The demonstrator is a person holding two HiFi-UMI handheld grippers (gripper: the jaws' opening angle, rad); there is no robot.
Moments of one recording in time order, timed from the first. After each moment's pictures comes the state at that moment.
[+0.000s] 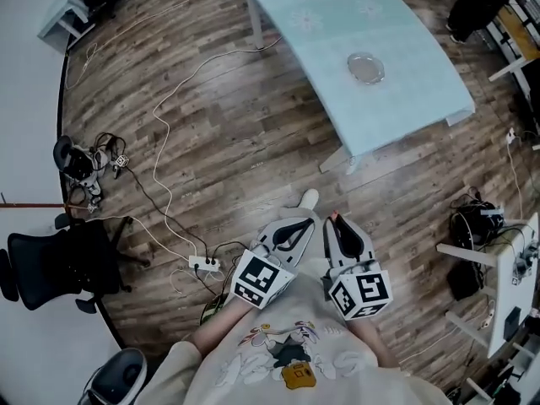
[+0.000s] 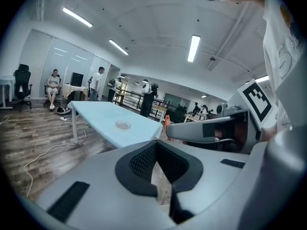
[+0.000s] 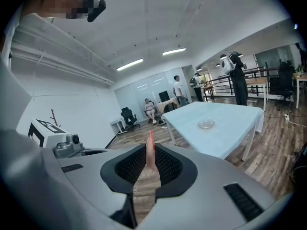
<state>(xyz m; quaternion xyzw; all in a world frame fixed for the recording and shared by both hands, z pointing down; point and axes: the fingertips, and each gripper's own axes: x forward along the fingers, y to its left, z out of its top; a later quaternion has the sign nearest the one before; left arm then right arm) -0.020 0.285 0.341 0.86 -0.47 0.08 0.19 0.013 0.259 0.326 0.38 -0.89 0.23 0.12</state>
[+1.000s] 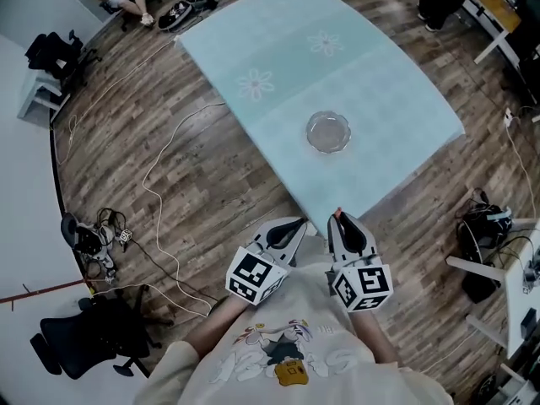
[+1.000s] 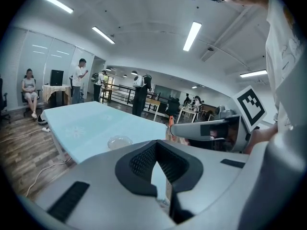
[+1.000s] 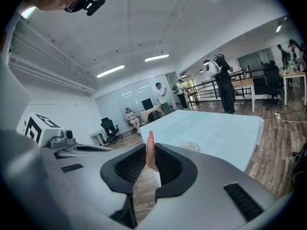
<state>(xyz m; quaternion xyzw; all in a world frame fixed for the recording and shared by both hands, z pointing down) -0.007 -0.019 0.358 0.89 -0.40 0.13 0.19 0.059 -0.046 0.349 0.47 -0.85 0.25 0.08</state>
